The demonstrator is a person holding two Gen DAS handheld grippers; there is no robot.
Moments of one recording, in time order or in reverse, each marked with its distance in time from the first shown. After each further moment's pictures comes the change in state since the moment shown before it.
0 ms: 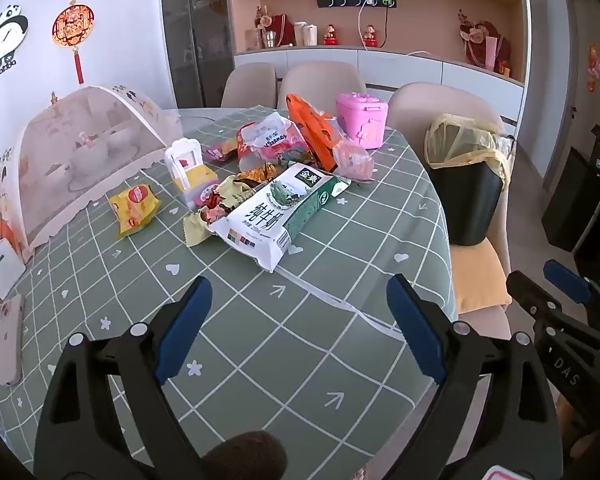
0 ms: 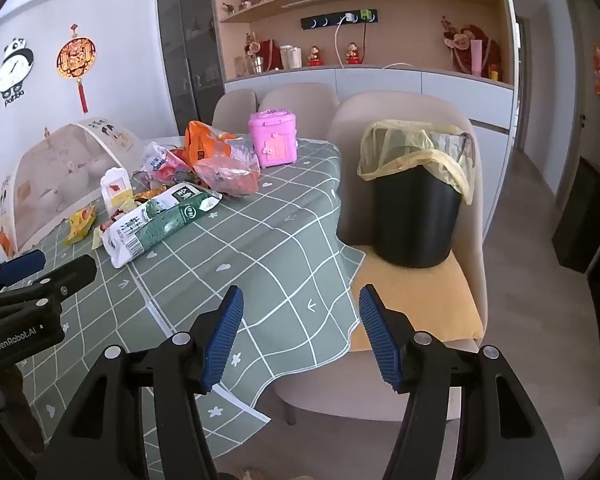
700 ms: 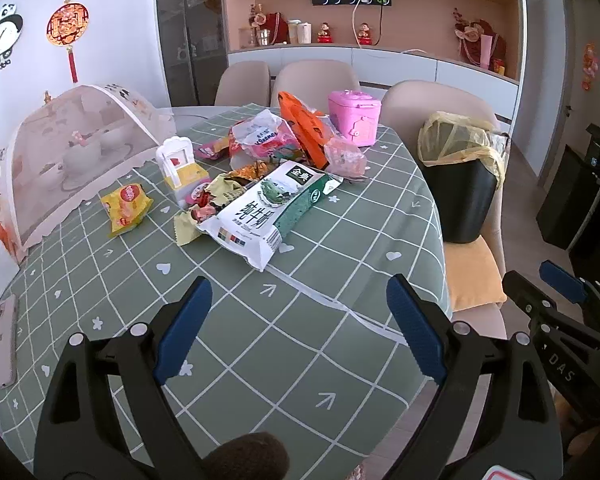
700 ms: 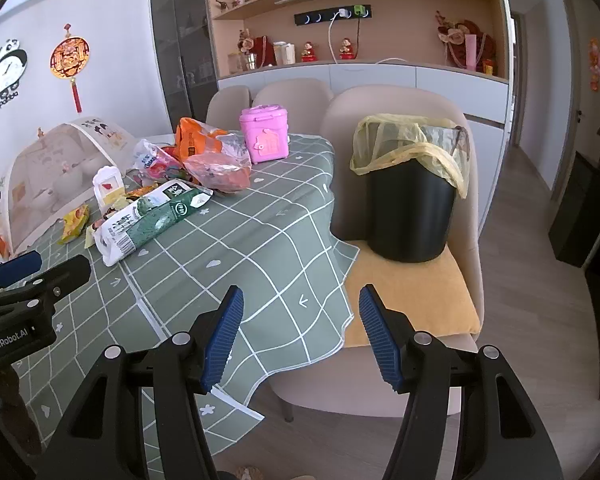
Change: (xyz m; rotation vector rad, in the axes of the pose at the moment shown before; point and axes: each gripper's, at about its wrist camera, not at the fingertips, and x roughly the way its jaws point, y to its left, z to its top) left arm 0.003 -0.005 -0.001 0.011 0.014 -0.024; right arm 0.006 0.000 -0.005 0.000 0.026 -0.037
